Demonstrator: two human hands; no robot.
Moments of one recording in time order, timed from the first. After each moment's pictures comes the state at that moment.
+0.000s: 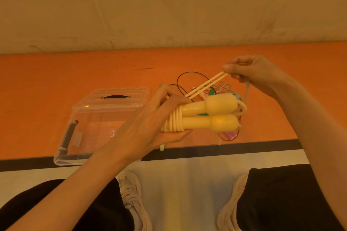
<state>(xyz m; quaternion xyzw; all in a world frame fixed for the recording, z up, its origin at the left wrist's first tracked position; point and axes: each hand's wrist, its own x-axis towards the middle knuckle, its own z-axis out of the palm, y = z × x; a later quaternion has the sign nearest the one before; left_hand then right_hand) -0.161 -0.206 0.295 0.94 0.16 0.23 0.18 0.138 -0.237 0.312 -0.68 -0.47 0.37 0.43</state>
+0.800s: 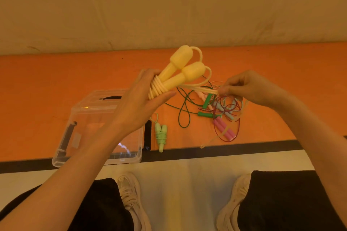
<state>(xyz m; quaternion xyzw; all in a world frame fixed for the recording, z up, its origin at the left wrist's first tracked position) -0.146 -0.160 0.286 0.86 0.31 0.29 0.28 0.132 -0.256 0.301 -0.71 -0.55 0.35 0.27</state>
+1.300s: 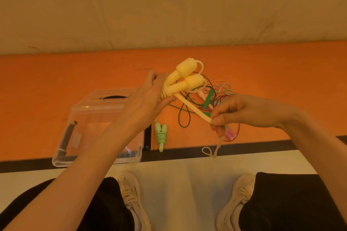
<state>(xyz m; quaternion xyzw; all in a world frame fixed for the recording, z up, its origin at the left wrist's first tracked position) -0.131 -0.156 0.273 0.91 0.33 0.20 0.14 0.094 -0.285 0.313 -0.54 -0.62 0.54 0.19</state>
